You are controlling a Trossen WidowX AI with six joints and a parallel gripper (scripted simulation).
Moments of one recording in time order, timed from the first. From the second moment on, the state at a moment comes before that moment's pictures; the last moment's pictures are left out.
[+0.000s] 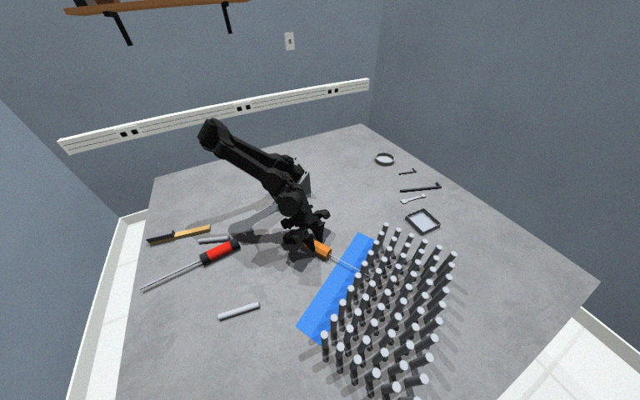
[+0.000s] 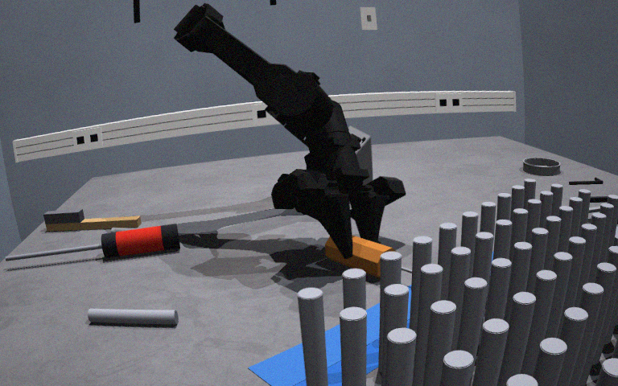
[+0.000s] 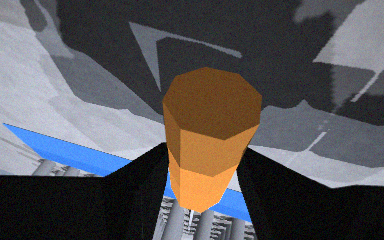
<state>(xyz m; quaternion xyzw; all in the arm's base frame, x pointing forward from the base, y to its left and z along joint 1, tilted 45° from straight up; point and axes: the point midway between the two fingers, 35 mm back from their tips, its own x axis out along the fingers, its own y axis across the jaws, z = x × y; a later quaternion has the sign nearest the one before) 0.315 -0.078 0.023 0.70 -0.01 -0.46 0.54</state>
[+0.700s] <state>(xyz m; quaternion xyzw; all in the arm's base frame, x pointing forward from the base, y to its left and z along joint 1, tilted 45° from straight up) 0.292 -0.088 0.033 0.70 -0.02 -0.47 0.54</state>
